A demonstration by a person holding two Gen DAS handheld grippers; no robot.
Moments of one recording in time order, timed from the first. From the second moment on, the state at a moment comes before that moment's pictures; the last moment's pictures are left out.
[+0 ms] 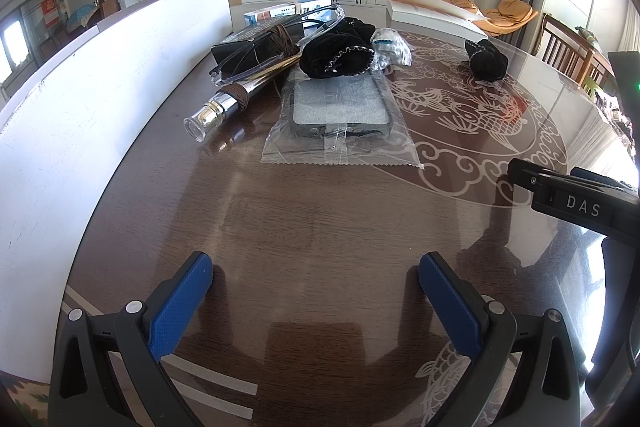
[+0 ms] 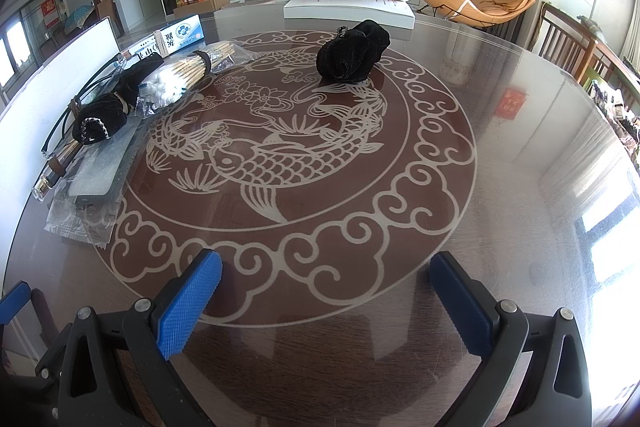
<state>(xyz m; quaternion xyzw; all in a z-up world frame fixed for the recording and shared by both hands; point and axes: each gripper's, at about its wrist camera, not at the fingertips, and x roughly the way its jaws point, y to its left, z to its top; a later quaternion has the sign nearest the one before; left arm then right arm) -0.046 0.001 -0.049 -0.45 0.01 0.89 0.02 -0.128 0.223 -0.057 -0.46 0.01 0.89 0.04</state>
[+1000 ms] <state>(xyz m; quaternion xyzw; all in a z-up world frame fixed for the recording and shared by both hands) -0.197 0.023 -0.040 -0.50 0.01 0.87 0.05 -0.128 0.223 -0.057 -0.46 0.01 0.89 0.04</state>
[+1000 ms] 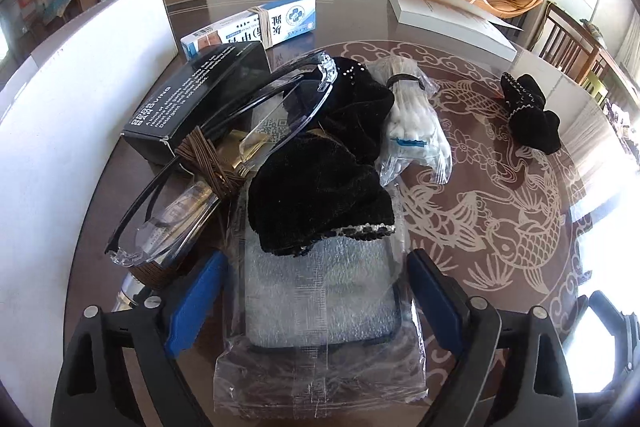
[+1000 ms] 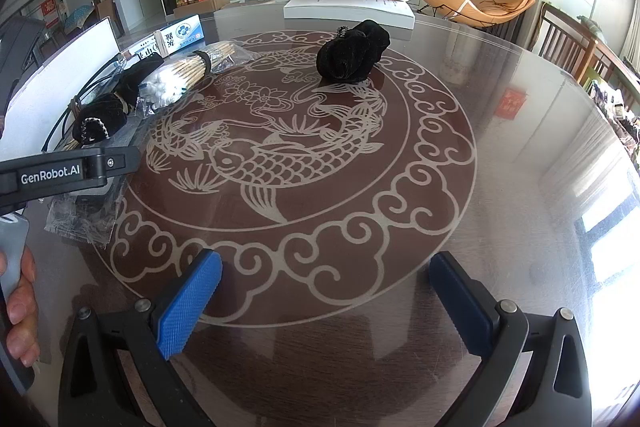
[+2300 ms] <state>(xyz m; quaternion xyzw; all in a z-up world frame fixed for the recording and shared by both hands) -0.008 -0.042 -0.034 -0.47 0.02 0.88 0.09 -0.145 0.159 -0.030 -0.55 -0.01 0.82 -0.14</state>
